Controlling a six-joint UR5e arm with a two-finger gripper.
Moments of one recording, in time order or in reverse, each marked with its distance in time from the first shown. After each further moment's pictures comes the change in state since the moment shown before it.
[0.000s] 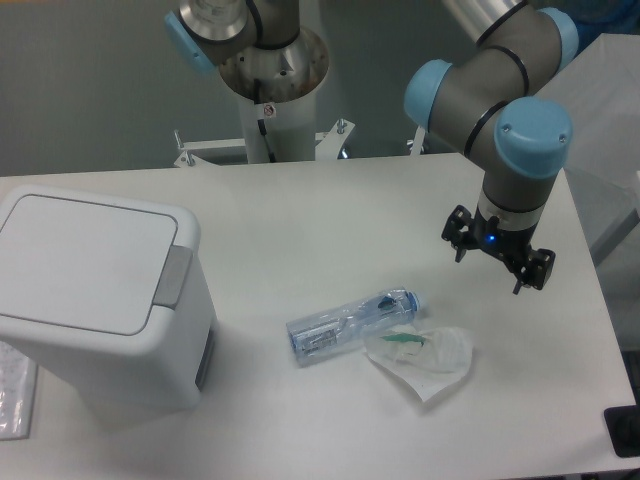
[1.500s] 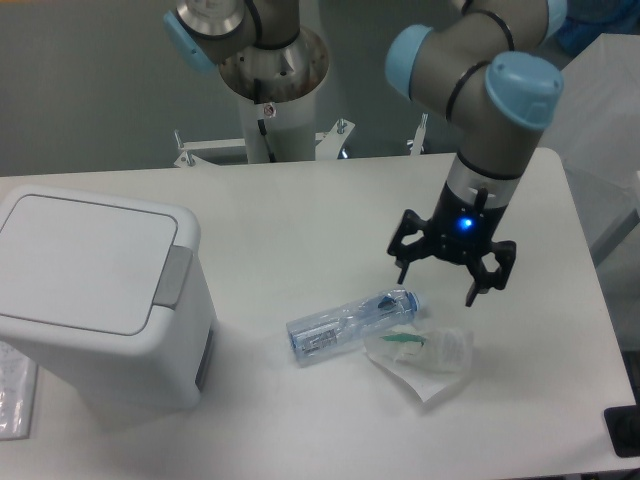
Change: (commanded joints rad) arm -0.038 0.175 -0.009 0.018 -0.629 -0.567
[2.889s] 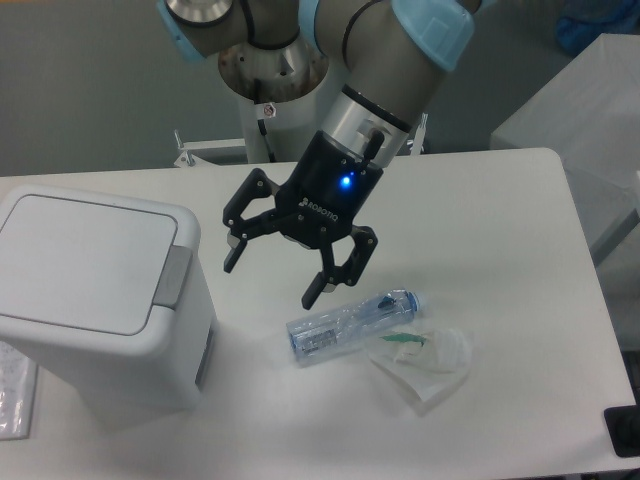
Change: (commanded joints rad) arm -0.160 0.037 0.015 0.017 -0.212 -0.358
